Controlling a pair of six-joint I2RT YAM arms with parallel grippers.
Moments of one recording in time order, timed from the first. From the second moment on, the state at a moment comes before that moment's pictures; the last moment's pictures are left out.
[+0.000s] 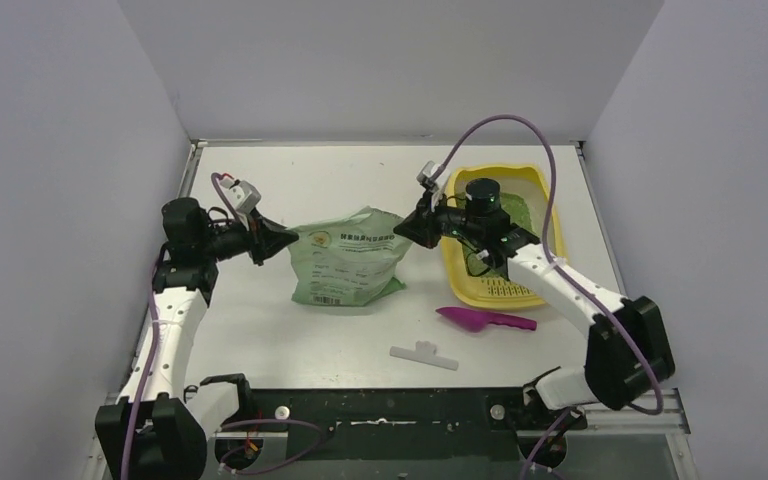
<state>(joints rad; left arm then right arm) 0.09 1.07 0.80 -0.11 1.08 0.06 0.45 1.49 0.98 0.17 -0.73 0.01</state>
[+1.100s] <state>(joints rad) -0.33 1.23 1.22 -0.47 0.75 0.65 0.58 1.22 0.80 0.05 -0.30 -0.04</state>
